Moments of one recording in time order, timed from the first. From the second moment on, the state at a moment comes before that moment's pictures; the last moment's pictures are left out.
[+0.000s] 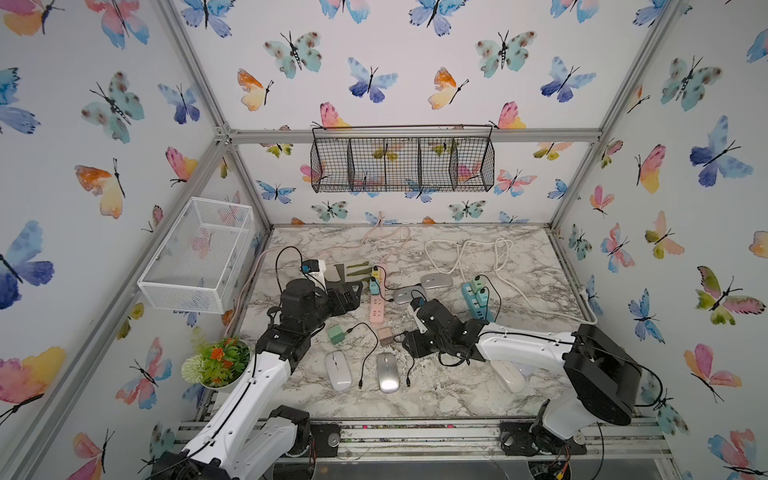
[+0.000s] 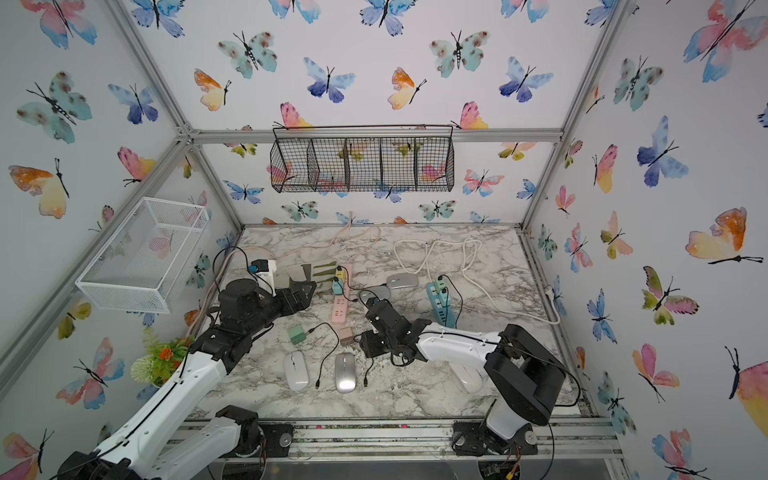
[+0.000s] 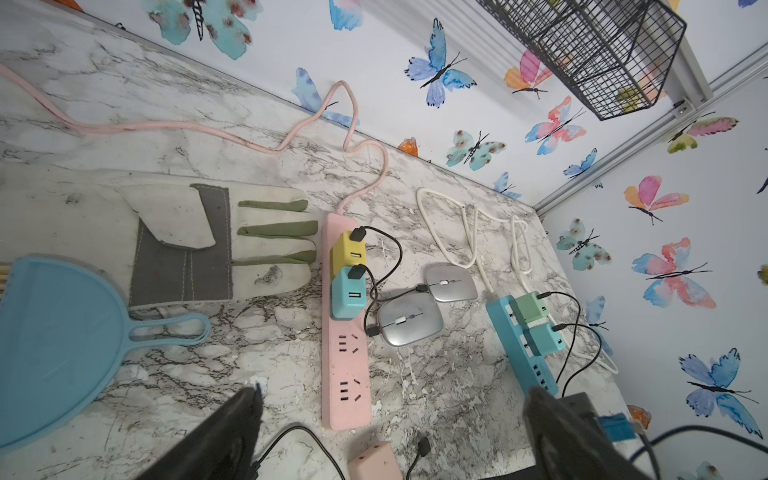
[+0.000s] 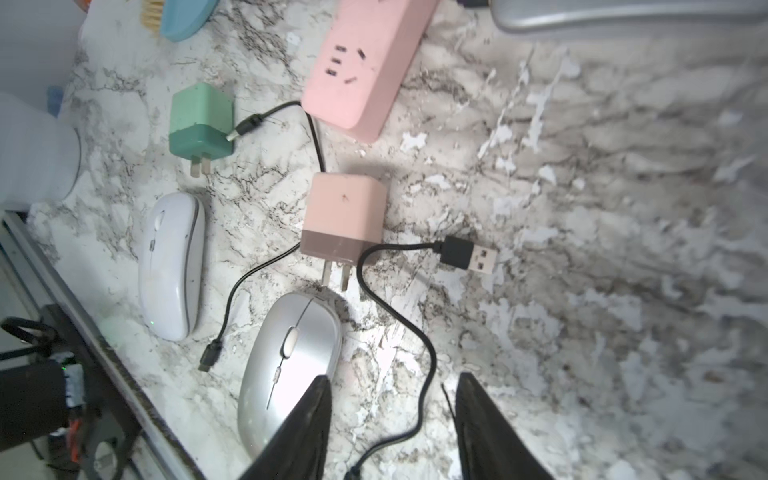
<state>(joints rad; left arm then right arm) -0.28 0.95 0.65 -0.13 0.20 -0.54 0.97 1.56 0.88 -0.21 -0.05 0.47</state>
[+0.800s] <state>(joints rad) -0.45 1.13 0.53 0.11 0.28 -0.68 0.54 2.06 1.42 -0.24 -0.43 0.04</state>
